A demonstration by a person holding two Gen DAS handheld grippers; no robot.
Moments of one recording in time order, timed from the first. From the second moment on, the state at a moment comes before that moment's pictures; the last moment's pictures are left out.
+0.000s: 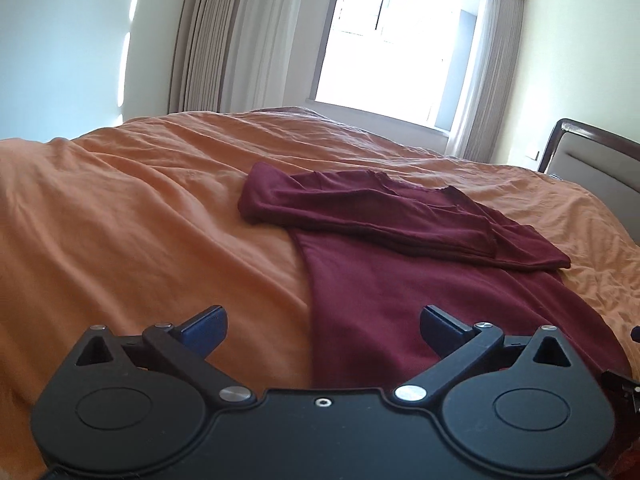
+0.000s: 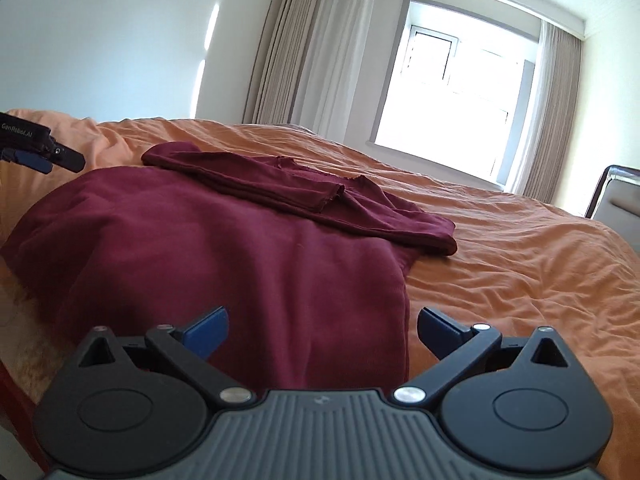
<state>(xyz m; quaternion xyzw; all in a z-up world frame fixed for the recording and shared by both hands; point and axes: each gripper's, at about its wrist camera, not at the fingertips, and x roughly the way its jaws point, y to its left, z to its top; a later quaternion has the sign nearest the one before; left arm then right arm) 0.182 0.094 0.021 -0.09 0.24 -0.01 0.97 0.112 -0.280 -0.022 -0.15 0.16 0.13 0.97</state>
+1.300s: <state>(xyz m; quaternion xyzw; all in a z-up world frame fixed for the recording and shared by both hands) 0.070 0.024 -0.020 0.05 0.18 -0.11 0.98 0.048 -0.220 -0.051 -0.24 0.02 0.17 0.95</state>
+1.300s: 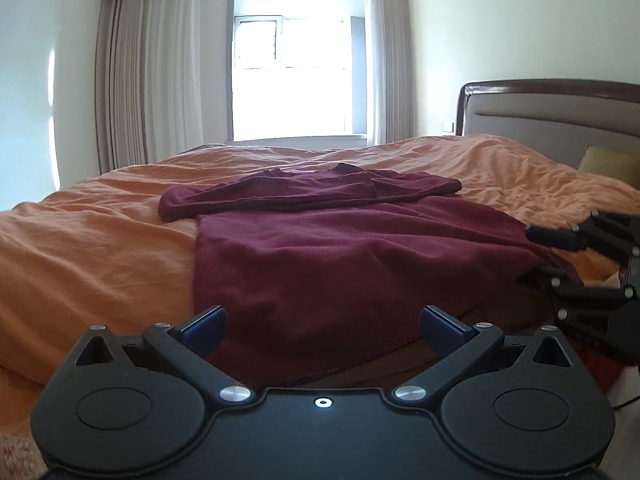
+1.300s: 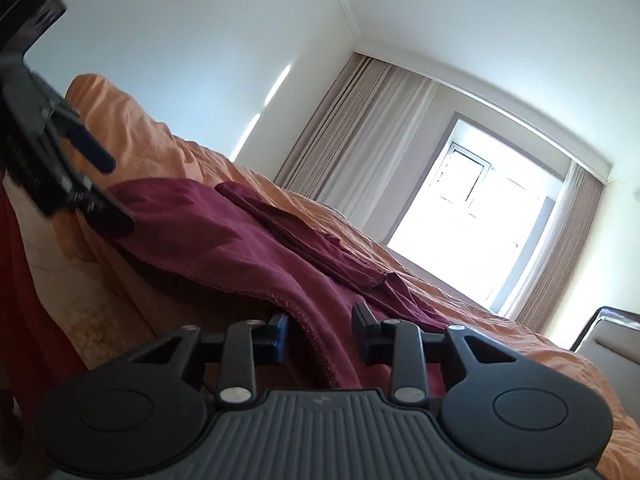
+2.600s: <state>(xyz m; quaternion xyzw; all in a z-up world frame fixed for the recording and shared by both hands) 0.103 0.024 0.031 0.12 0.10 -0.09 0.98 0.066 -0.203 -0.074 -0.28 0.07 0.14 0.95</state>
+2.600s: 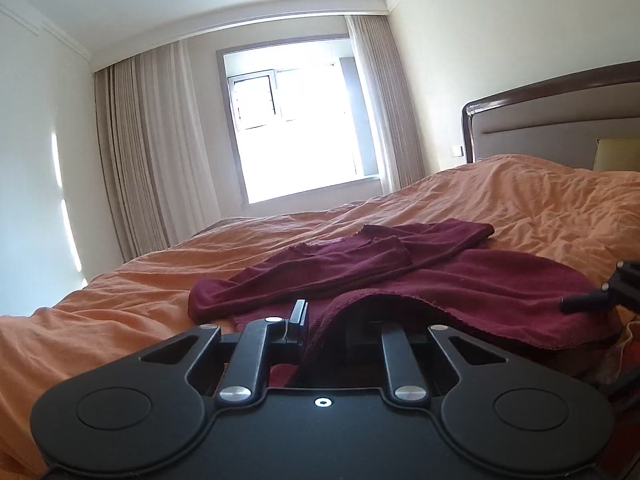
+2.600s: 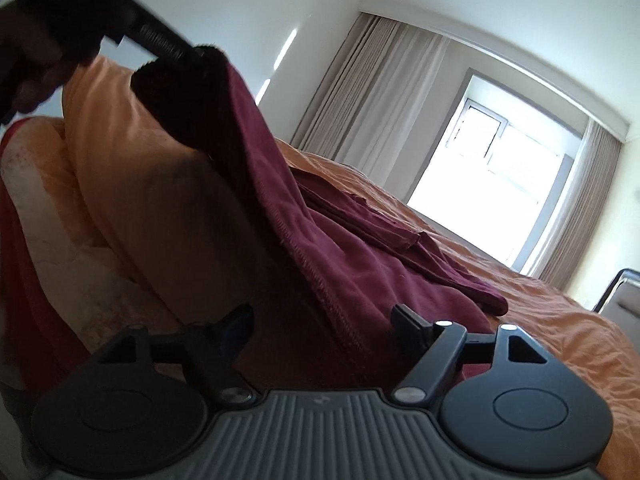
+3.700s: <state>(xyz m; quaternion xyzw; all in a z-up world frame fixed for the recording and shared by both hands) -0.016 0.045 0.119 0.03 -0.01 -0.12 0.99 -0.033 -0.266 0.039 -0.14 -0.13 0.07 0.98</state>
